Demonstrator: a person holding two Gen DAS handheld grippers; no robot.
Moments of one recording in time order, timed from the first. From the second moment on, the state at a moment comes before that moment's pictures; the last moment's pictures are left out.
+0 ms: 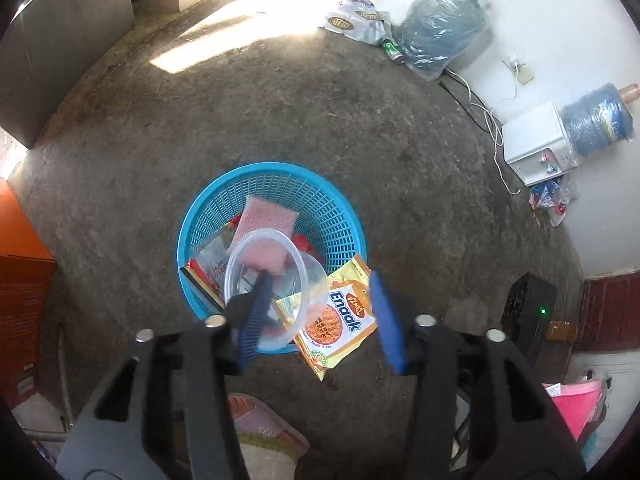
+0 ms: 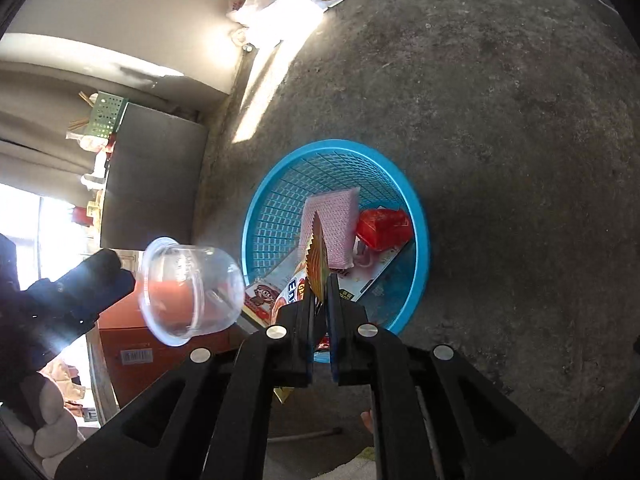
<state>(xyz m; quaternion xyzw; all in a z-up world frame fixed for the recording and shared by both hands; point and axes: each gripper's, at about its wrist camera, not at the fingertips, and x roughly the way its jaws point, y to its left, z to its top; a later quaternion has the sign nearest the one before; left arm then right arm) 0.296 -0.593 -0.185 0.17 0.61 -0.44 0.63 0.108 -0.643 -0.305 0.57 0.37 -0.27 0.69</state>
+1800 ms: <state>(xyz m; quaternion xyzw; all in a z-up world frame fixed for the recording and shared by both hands) 0.300 0.147 -0.031 -0.43 0.41 -0.15 0.79 0.264 -0.129 0.000 -0.01 0.34 0.23 0.91</state>
